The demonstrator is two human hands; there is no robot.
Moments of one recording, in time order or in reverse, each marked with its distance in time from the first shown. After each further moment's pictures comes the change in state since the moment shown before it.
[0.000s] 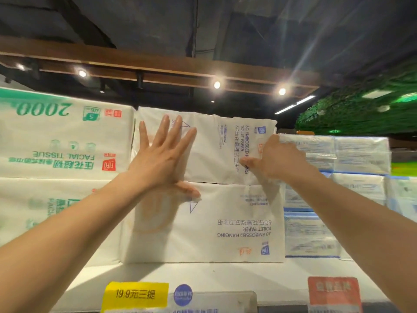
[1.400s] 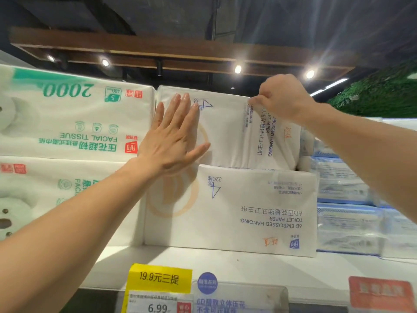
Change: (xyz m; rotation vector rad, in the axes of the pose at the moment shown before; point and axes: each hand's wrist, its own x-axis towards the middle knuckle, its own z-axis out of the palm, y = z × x) left_hand -0.004 -0.024 0.020 -0.055 0.227 -0.040; right_hand 0.086 -0.043 -0.024 -0.013 0.285 -0.621
